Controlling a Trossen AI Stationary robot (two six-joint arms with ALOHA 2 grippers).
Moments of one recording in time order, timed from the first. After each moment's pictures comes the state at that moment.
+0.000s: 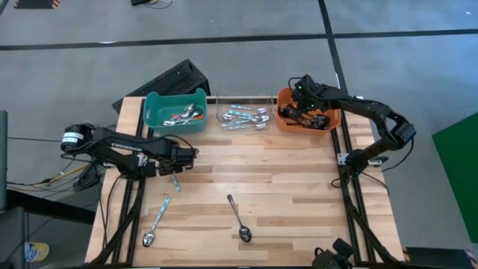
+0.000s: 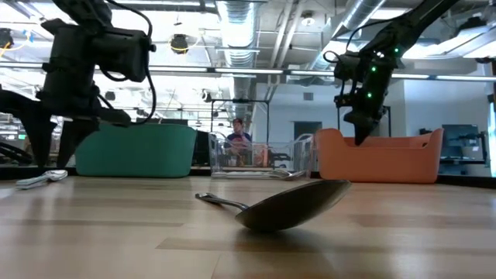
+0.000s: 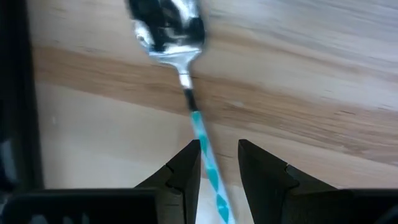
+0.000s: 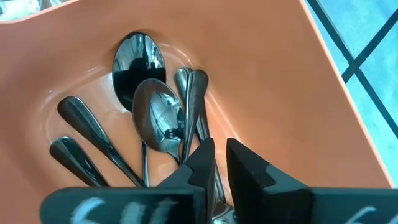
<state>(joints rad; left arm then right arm) 0.06 1.31 0.66 -1.00 0.01 -1.75 -0.86 1.47 0.96 -0.54 0.26 -0.26</state>
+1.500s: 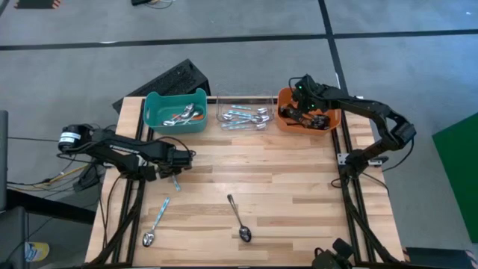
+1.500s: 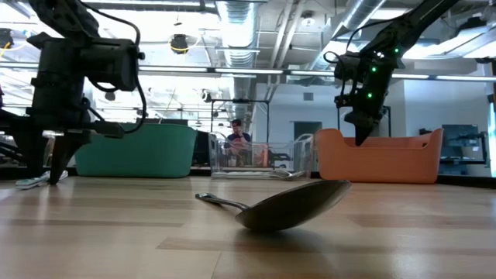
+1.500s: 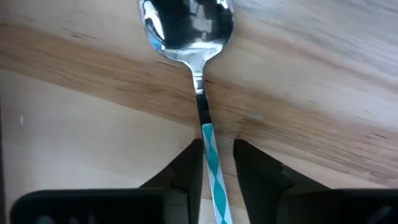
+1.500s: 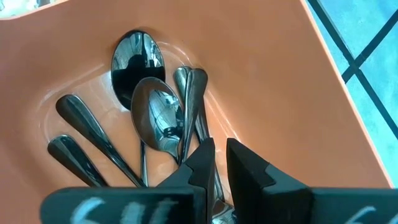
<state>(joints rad) 0.05 1.31 0.52 -0.85 0.02 -1.86 -0.86 1.47 0.96 -0.55 0.26 -0.27</state>
